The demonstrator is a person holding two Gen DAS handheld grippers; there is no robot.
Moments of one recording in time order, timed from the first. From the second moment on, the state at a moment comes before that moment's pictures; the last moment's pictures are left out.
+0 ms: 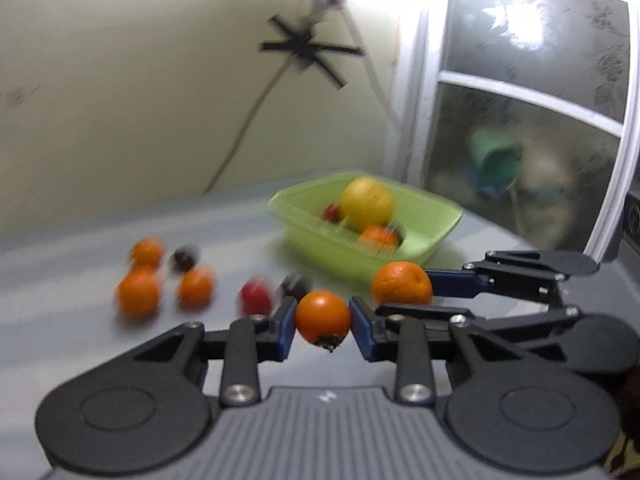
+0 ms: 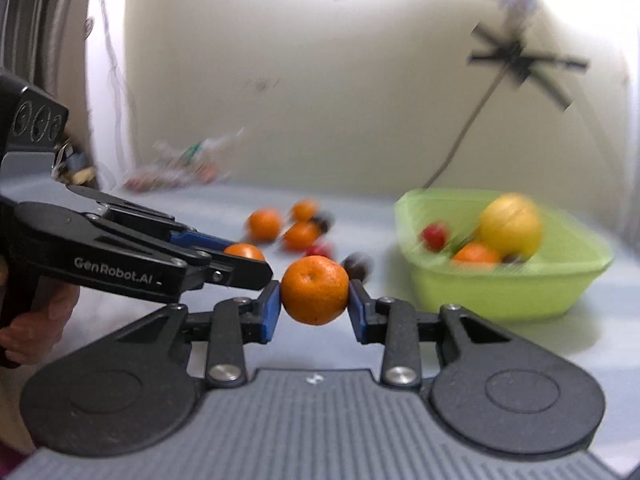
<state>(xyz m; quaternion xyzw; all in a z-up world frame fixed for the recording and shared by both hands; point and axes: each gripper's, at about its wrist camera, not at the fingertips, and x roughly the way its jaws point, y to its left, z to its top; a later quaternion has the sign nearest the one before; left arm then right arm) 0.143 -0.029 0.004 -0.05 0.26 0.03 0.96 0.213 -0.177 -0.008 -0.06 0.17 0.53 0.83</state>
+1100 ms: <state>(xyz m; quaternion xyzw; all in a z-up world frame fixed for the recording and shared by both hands) 0.115 0.076 -0.001 -0.16 0.21 0.20 0.95 0.272 -0.208 -0.006 0.02 0.12 0.44 0.89</state>
